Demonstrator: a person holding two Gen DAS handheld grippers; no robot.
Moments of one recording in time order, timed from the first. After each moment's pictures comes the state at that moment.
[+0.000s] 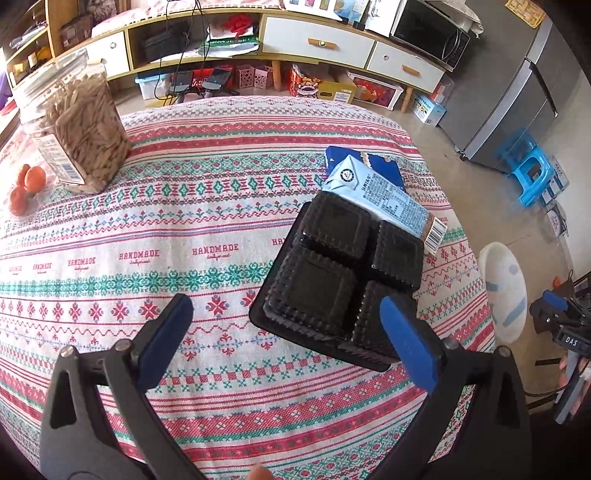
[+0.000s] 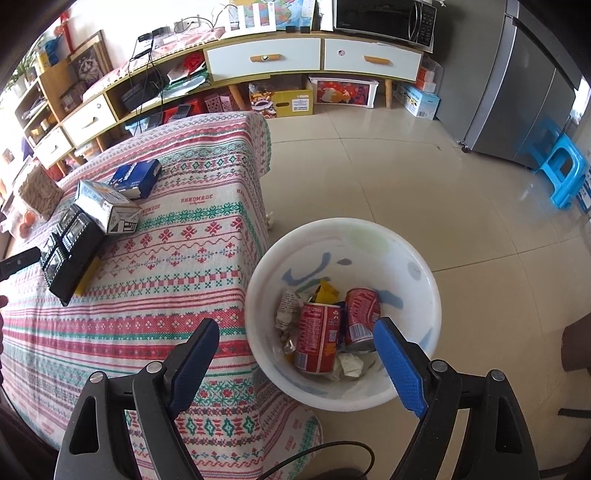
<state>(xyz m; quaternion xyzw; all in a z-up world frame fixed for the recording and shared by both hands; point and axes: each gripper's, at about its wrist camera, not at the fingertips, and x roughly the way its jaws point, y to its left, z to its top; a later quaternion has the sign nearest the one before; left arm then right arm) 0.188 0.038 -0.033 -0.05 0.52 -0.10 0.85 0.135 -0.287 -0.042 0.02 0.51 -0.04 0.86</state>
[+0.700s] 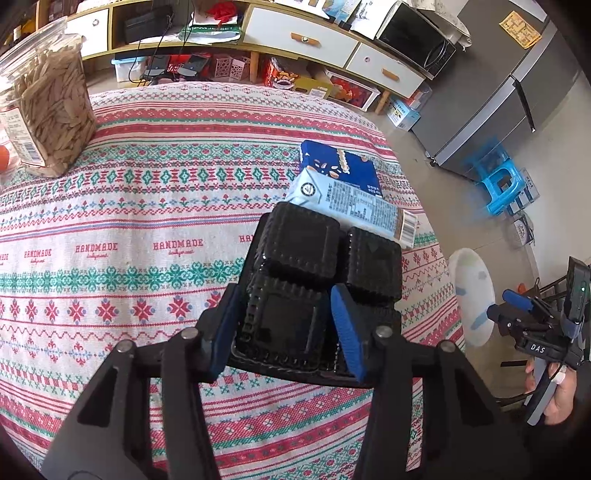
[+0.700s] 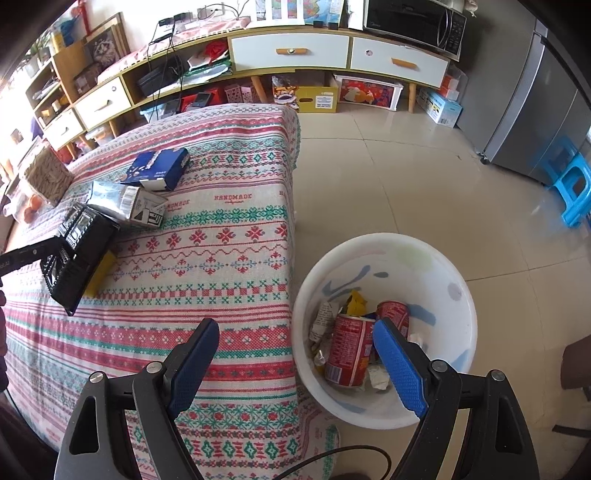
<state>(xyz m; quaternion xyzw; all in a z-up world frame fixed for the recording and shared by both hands) 0.188 0.040 -0.041 -0.10 0.52 -0.16 0.83 0.158 -0.244 -0.045 0.00 0.52 -0.01 0.85</state>
